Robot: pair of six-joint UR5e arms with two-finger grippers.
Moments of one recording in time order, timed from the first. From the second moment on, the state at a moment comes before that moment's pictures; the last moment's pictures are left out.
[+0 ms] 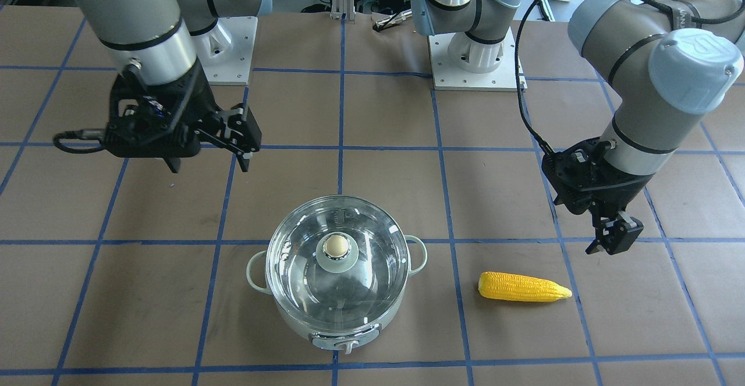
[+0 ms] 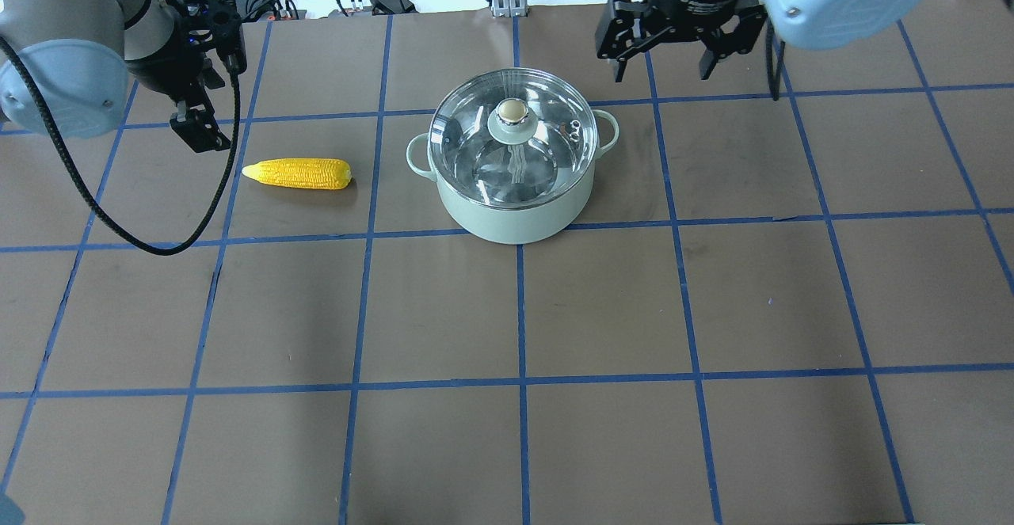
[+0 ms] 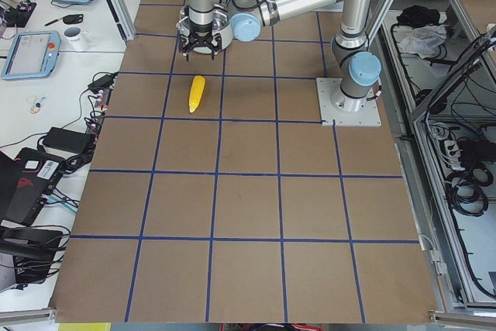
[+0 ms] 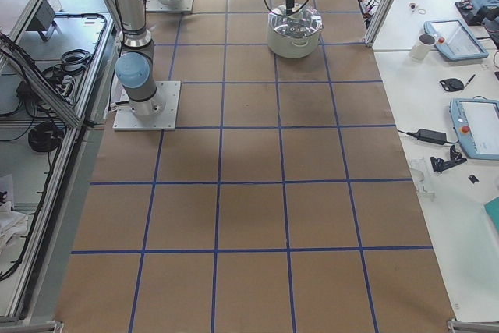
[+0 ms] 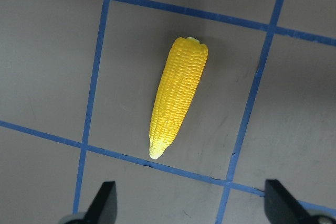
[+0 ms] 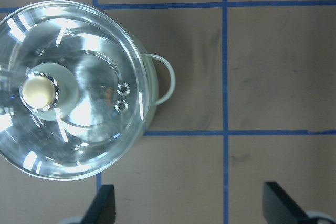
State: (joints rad) left arm -1.37 -1.78 -1.63 -1.15 1.60 1.54; right arm 1.69 -1.40 1.42 -1.70 -1.55 0.13
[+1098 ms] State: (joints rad) left arm -1.34 -2.01 -1.62 -1.02 1.52 1.81; right arm 1.89 -1.08 1.35 -2.05 -1.56 0.40
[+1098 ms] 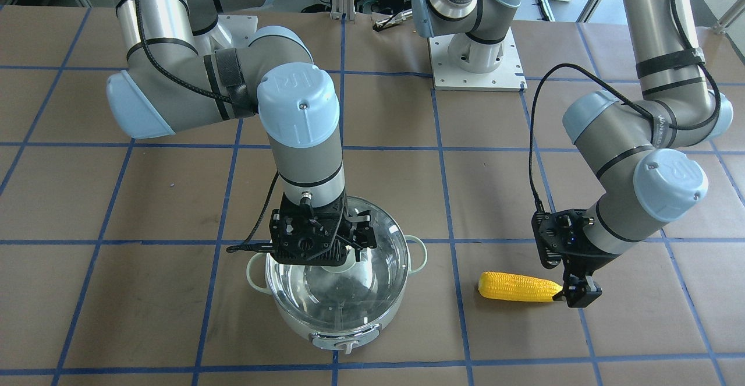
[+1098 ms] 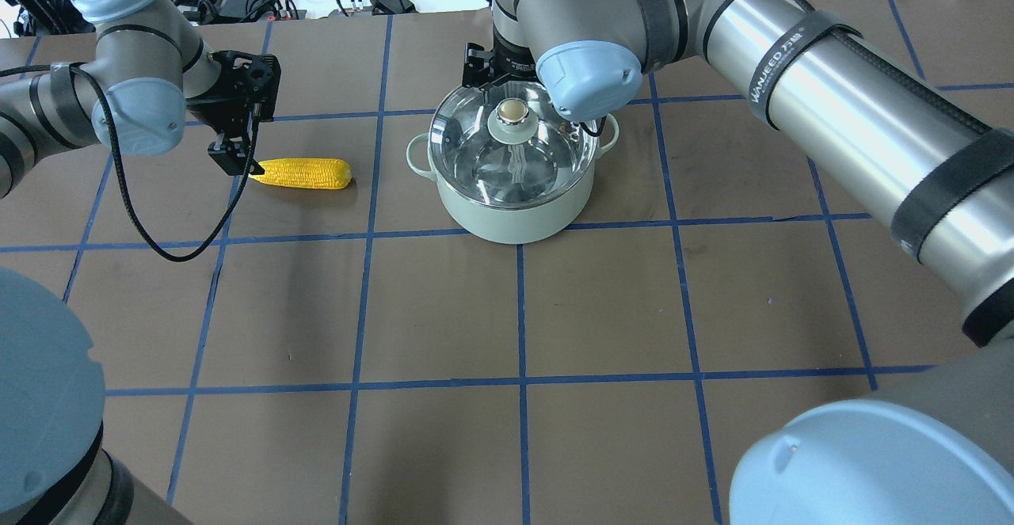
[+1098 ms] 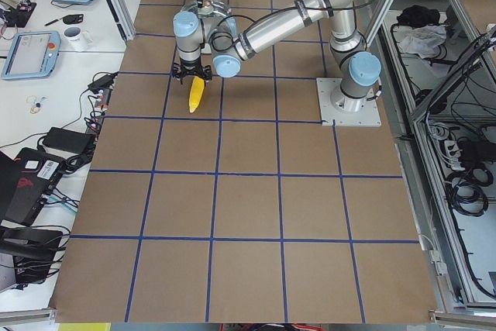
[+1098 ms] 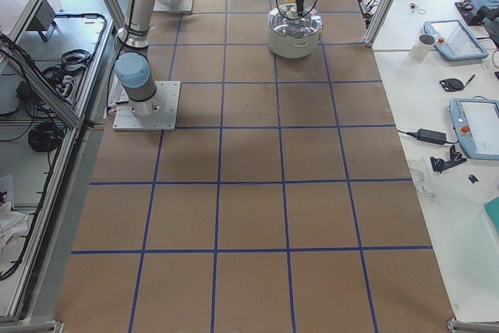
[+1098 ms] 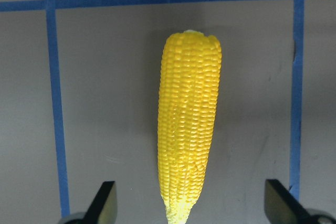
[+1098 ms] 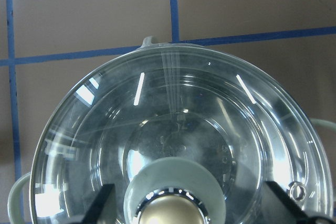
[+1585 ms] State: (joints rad) left arm -1.34 -2.06 -1.63 -1.00 1.52 1.81; right arm 1.89 -1.07 1.35 -2.06 -1.56 0.41
